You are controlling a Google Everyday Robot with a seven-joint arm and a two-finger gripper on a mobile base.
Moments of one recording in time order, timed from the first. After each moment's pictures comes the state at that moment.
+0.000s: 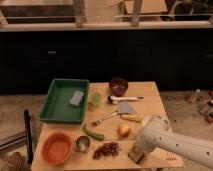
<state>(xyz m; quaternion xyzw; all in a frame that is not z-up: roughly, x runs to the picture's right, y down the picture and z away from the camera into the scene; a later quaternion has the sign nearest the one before) 0.196 0.311 0.755 -0.28 -0.13 -0.37 0.88</state>
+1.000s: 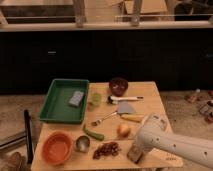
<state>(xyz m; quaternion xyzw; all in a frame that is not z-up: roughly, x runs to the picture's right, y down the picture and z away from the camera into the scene) 0.184 0.301 0.755 -0.27 -0.13 -0.39 0.87</state>
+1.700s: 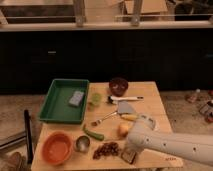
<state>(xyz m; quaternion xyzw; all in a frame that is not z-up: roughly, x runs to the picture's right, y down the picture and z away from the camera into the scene) 0.142 0.303 0.746 -0.26 -0.14 -0.46 0.84</state>
